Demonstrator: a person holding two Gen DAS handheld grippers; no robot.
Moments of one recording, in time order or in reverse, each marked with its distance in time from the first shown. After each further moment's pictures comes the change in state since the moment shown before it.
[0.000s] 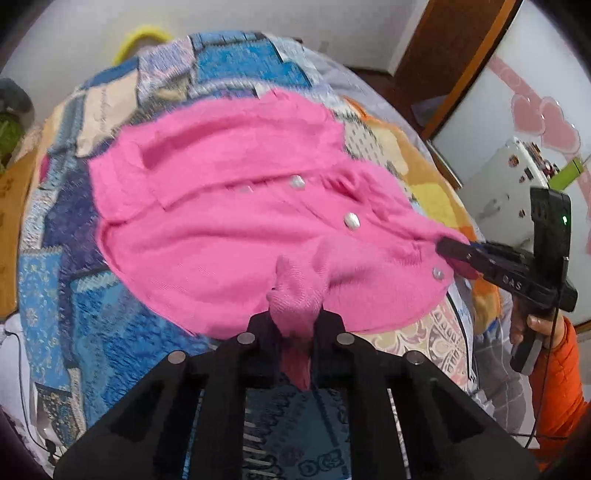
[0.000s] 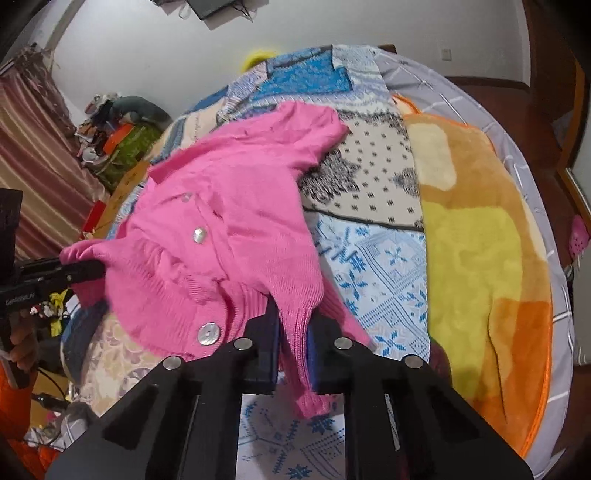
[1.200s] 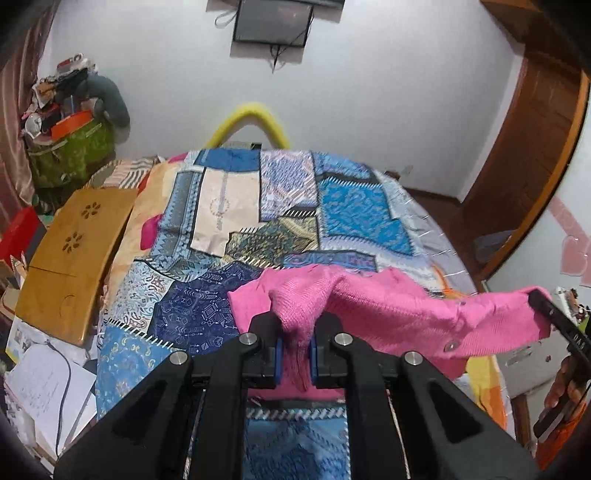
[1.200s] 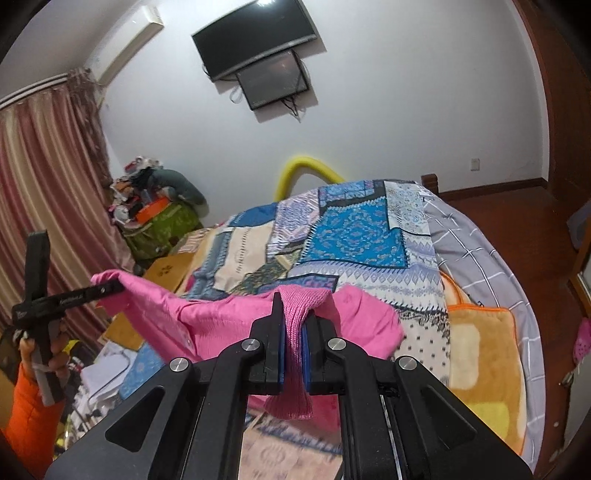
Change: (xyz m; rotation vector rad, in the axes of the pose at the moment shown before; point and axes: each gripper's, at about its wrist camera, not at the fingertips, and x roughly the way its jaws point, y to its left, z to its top) left arm -0.099 0.140 0.099 -0.276 -0.365 0.194; right arm -0.034 0.080 0.160 -0.128 -0.345 0.039
